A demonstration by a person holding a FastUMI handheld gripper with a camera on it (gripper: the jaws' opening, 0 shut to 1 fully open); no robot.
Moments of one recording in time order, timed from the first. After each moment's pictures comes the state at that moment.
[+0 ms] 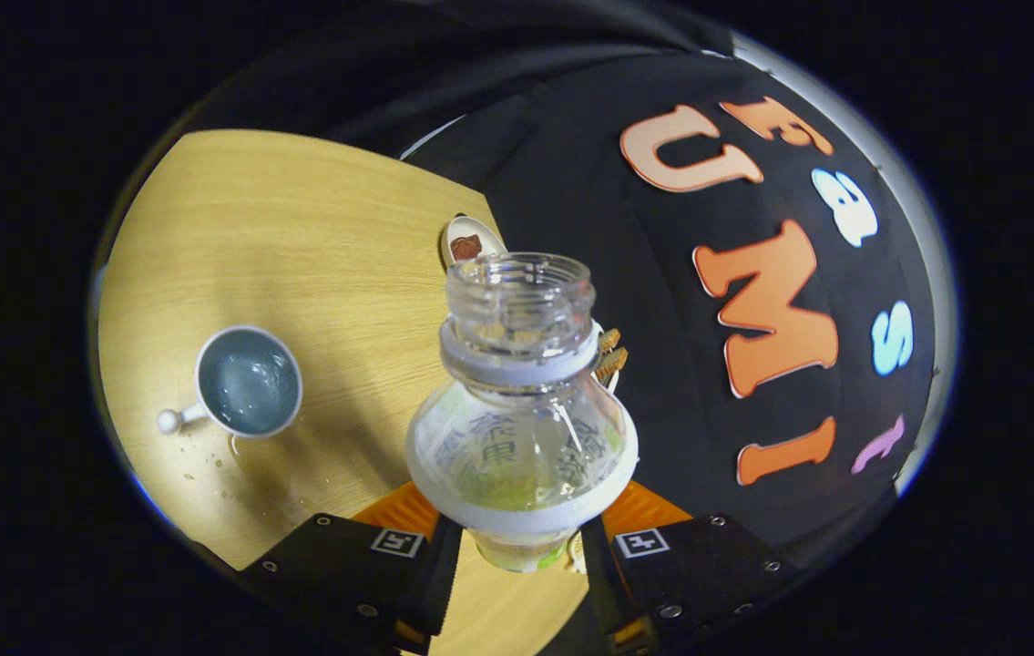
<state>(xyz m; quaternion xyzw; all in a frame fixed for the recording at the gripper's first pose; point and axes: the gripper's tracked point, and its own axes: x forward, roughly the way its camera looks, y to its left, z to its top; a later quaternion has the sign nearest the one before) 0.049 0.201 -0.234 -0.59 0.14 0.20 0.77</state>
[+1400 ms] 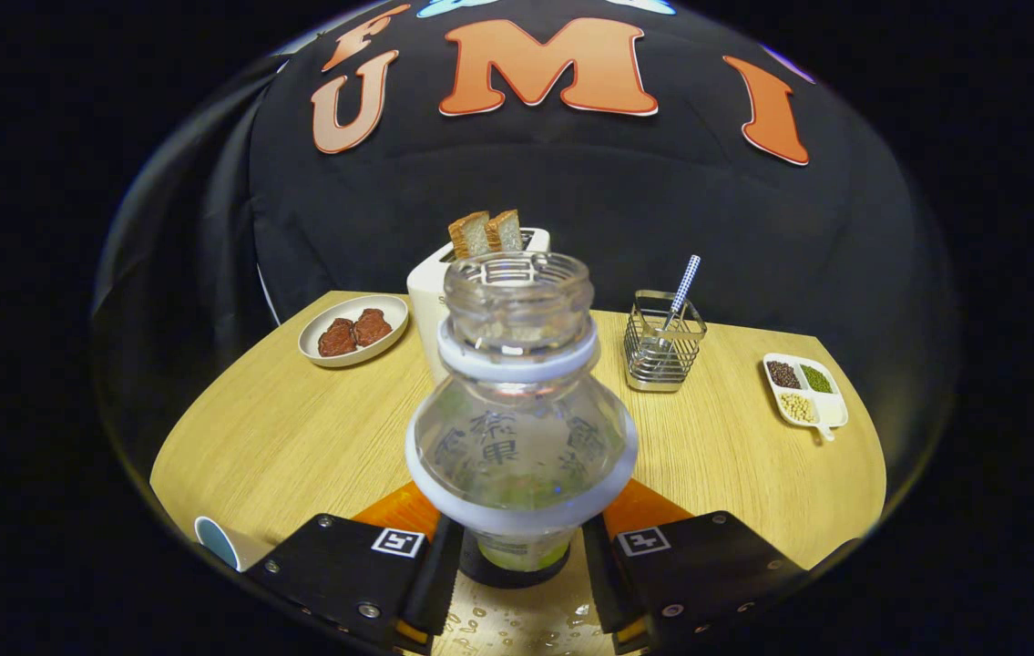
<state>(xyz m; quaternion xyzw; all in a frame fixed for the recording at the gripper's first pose) 0.182 0.124 -0.330 -0.13 0.29 0.15 0.94</state>
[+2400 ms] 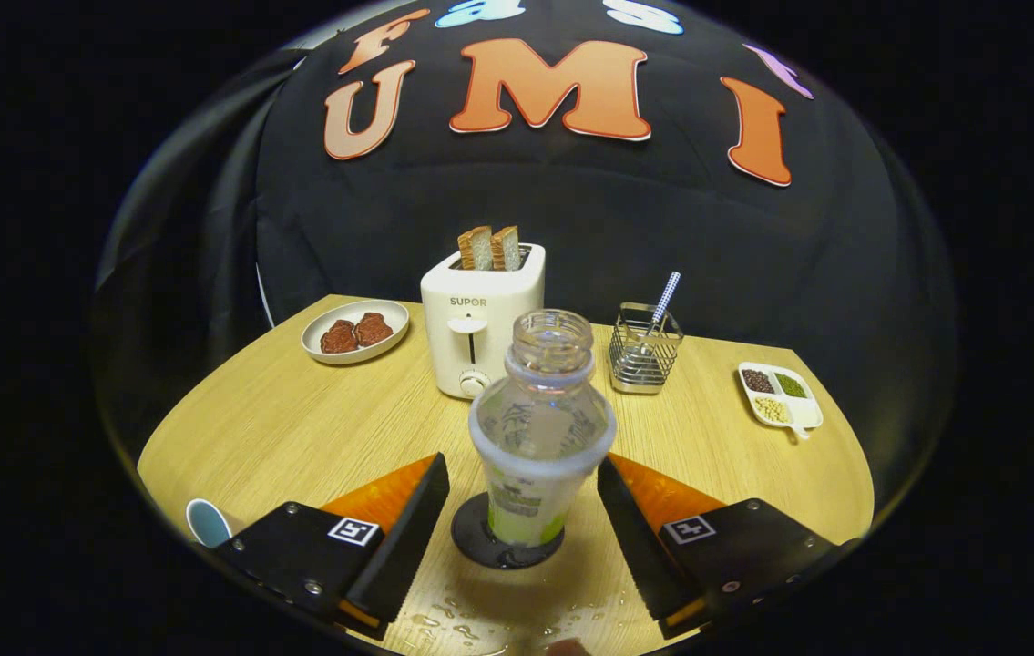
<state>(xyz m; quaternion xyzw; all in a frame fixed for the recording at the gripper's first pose) 0.140 0.112 -0.307 -0.15 0.25 0.14 0.95</state>
